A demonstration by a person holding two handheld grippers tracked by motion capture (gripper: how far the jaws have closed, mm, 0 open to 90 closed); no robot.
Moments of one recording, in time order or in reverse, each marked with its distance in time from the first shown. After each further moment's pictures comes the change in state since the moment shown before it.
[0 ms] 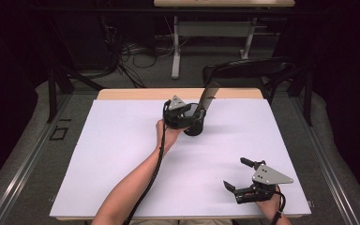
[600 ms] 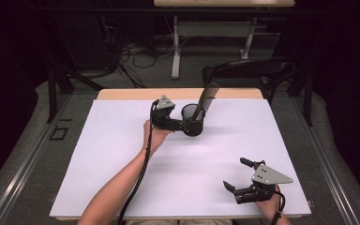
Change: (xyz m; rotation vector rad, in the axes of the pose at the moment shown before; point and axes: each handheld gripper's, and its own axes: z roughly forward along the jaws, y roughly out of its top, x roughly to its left) left arm 0.018 -0.001 -0.041 0.065 -0.013 0.007; right arm 0.000 0.000 0.001 0.004 0.003 0.003
